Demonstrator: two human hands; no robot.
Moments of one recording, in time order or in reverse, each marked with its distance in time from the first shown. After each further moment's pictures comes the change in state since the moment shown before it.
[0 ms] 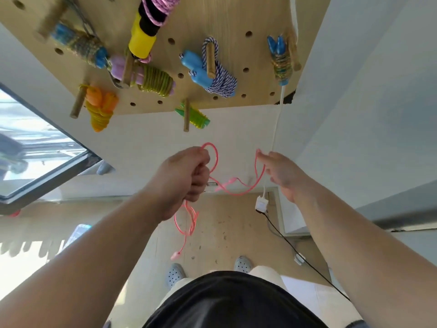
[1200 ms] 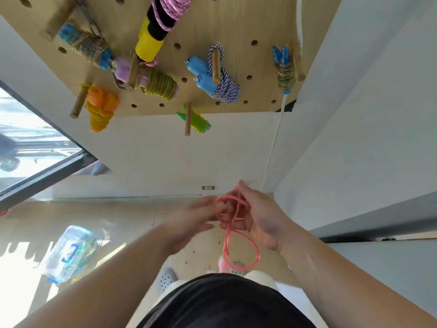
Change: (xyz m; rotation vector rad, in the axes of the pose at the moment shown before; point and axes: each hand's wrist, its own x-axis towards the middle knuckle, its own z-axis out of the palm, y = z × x) left_hand 0.019 -0.105 -0.006 -0.012 -0.308 -0.134; right_hand -0.066 0.017 0.061 0.489 -0.290 0.056
